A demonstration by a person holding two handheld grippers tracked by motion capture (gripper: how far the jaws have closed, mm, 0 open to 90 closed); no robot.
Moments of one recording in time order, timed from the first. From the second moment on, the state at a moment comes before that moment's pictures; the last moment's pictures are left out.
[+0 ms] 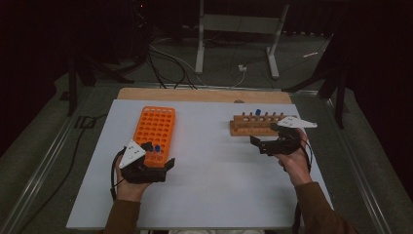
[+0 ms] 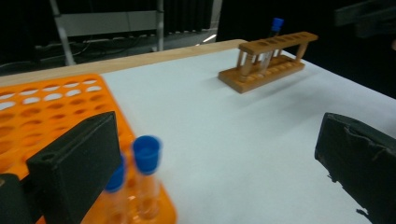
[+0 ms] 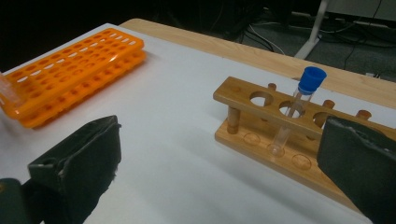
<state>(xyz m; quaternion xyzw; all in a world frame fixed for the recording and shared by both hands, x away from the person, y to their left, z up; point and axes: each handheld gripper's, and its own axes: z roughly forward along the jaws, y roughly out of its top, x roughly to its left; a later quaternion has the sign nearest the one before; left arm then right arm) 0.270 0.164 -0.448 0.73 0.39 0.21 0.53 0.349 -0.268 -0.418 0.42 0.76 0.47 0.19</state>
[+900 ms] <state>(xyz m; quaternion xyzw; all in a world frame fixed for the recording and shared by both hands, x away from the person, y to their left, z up) 0.265 0.107 -0.466 0.77 0.34 0.16 0.52 0.418 -0.273 -0.429 0.46 0.74 0.43 0.21</state>
